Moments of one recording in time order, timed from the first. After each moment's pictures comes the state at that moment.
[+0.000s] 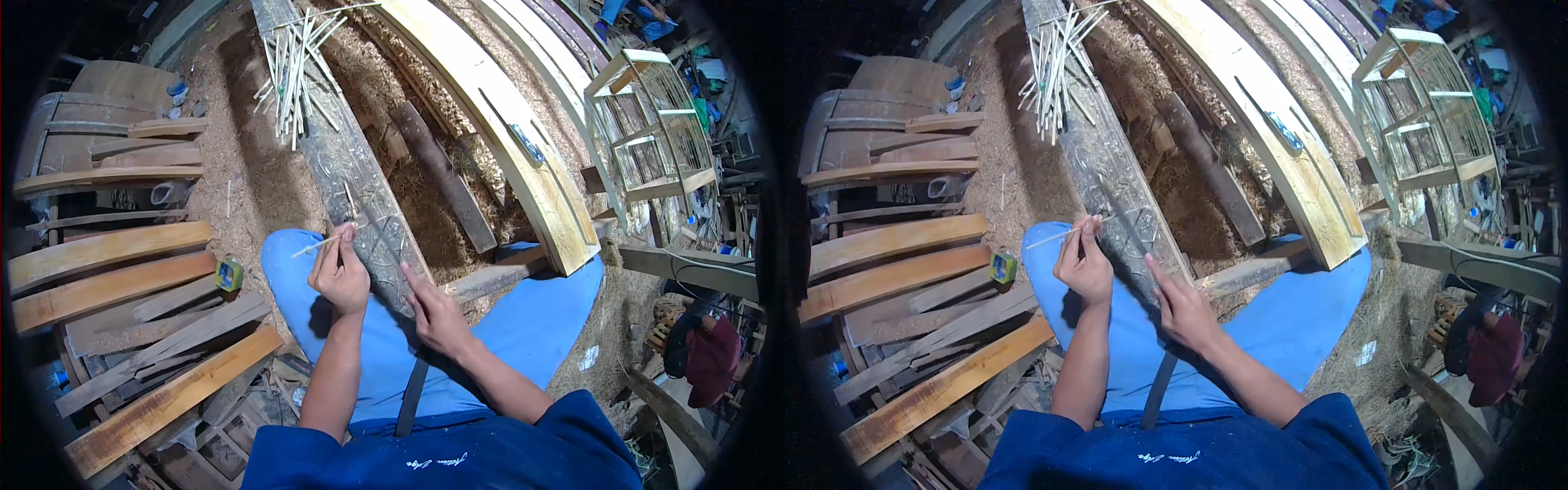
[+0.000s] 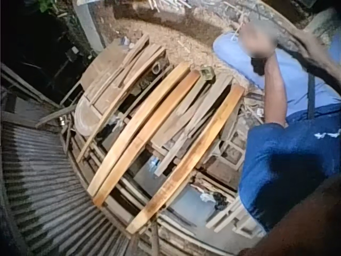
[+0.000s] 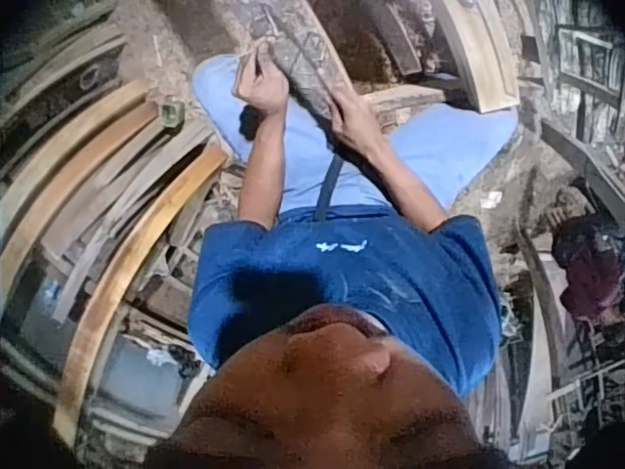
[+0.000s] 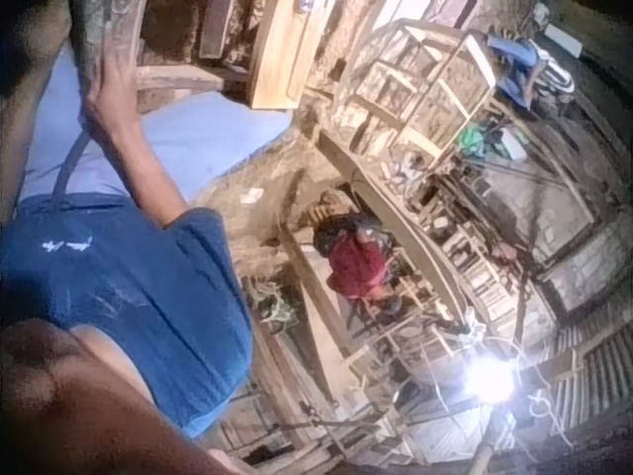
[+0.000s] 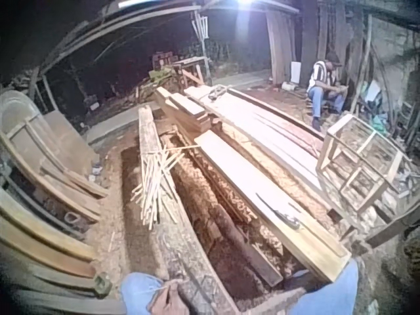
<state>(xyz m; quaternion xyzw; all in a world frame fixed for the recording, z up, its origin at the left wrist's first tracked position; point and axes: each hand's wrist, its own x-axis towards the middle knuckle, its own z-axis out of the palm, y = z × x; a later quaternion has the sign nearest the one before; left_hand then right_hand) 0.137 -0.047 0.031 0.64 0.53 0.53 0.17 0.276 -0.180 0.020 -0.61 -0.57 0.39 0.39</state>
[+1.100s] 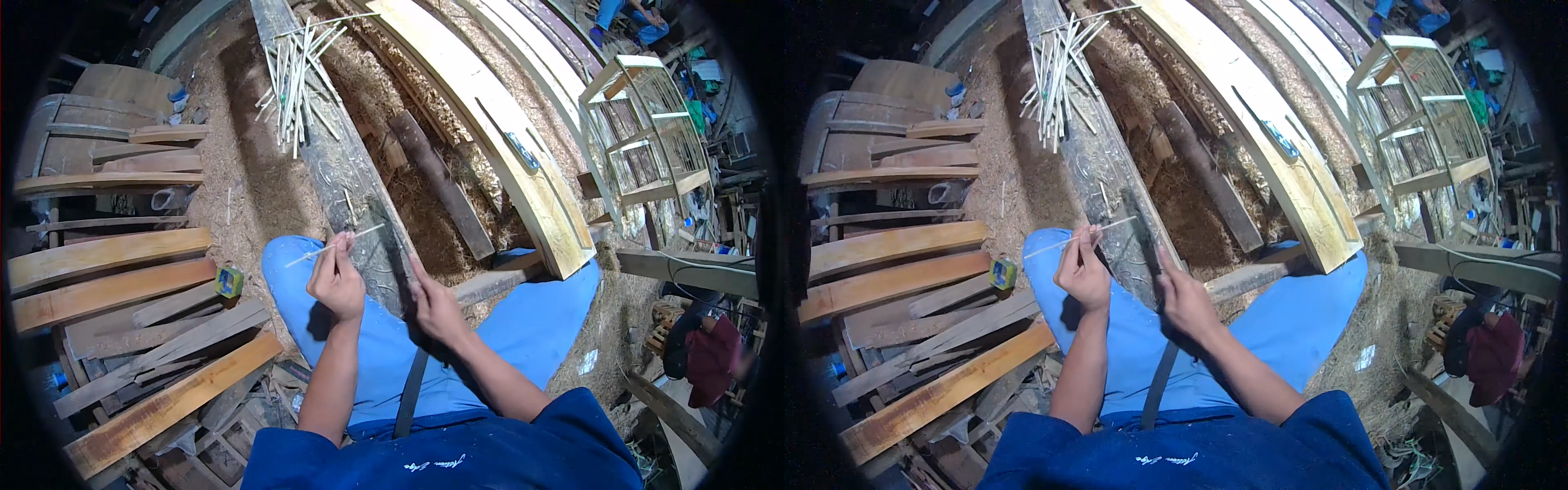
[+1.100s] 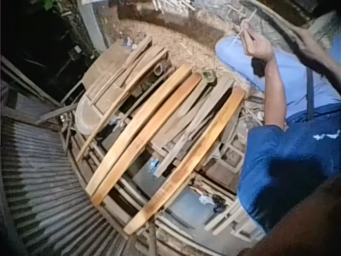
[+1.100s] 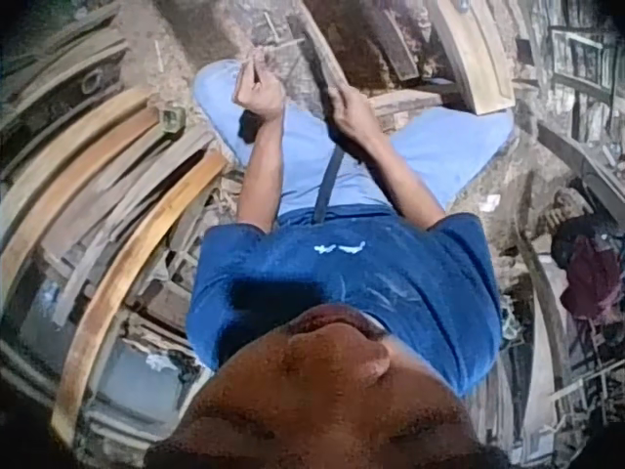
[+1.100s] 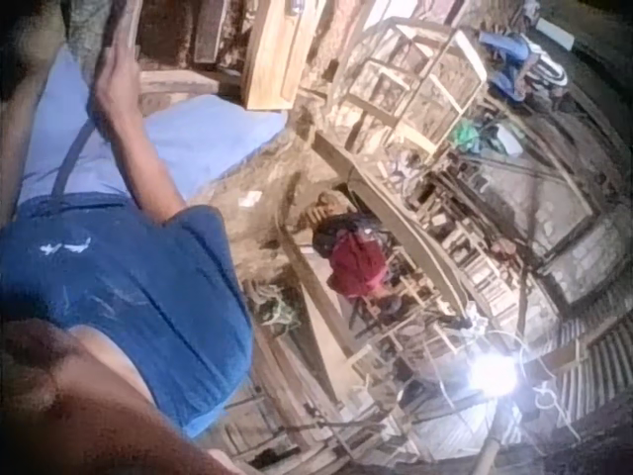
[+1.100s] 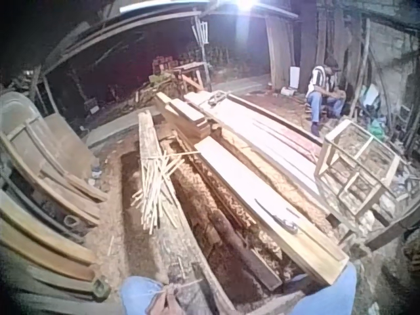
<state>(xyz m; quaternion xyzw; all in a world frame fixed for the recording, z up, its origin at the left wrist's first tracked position) 0.136 -0.048 0.027 0.60 0.54 0.54 0.22 0.278 -0.162 0.009 -0.66 -0.48 0.44 0.38</state>
